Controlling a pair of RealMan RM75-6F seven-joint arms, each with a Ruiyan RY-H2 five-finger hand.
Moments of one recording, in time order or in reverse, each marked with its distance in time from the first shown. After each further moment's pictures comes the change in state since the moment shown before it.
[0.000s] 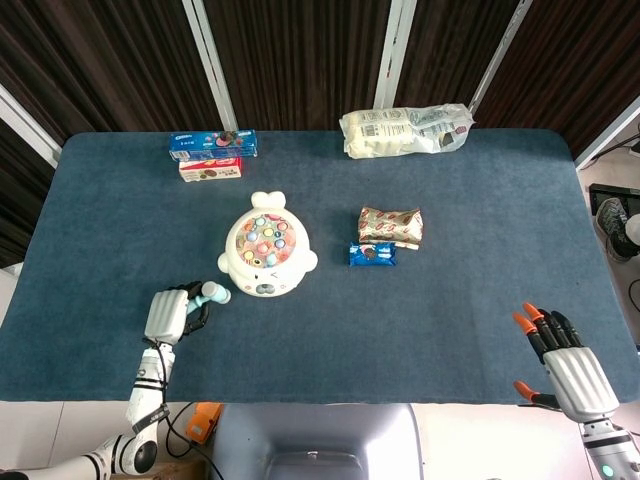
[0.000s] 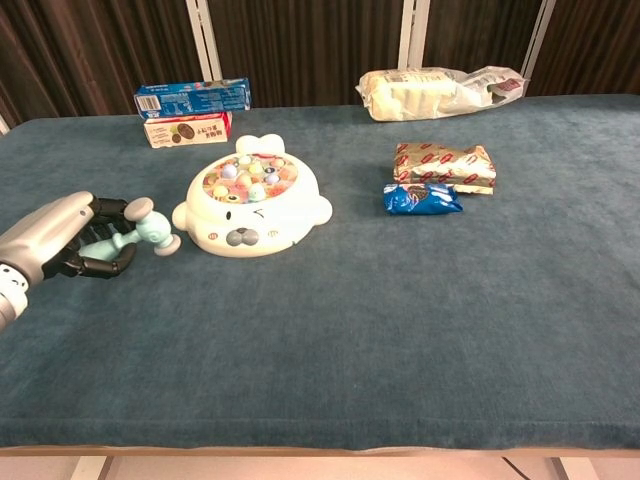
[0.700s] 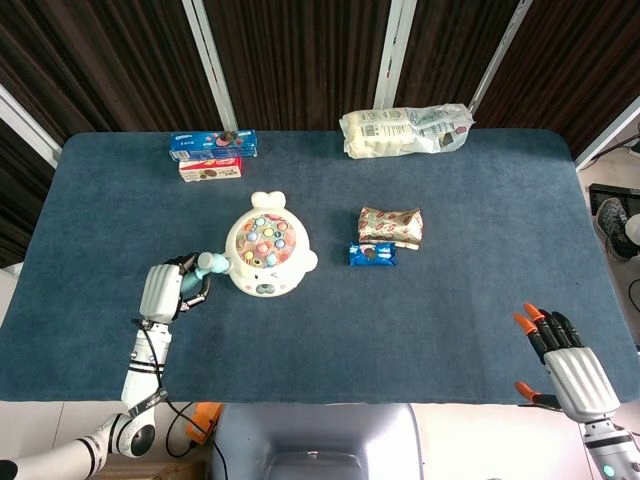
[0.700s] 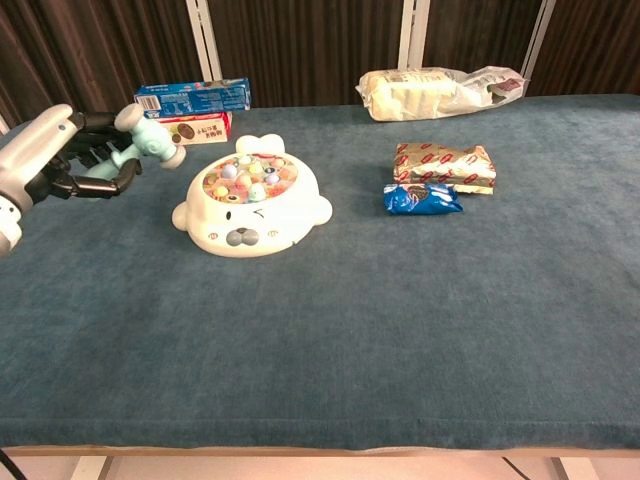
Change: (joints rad) left arm -0.067 0.061 -0.089 -0.057 0.079 0.068 -0.176; right arm 0.001 0.007 -0.001 -0.002 0.004 -0.004 0.004
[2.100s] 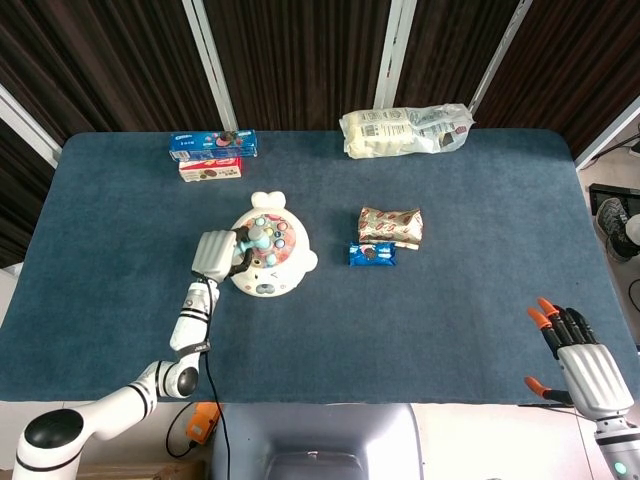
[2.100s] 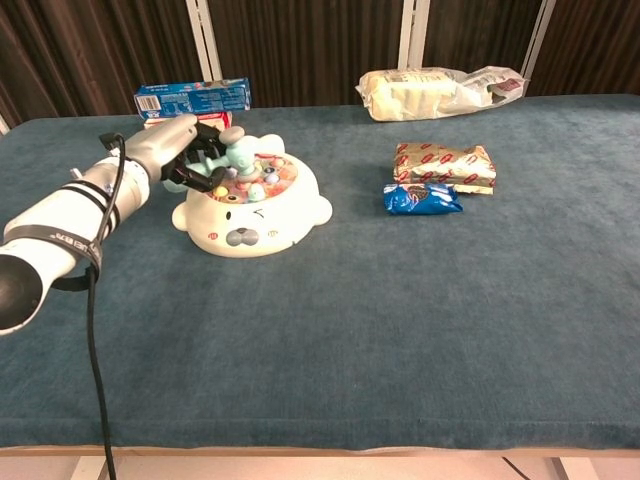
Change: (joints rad) left arm -0.327 -0.140 -0.114 0.286 -0.269 -0.395 0.267; right arm -0.004 0.023 0.014 0.006 0.029 0.004 0.045
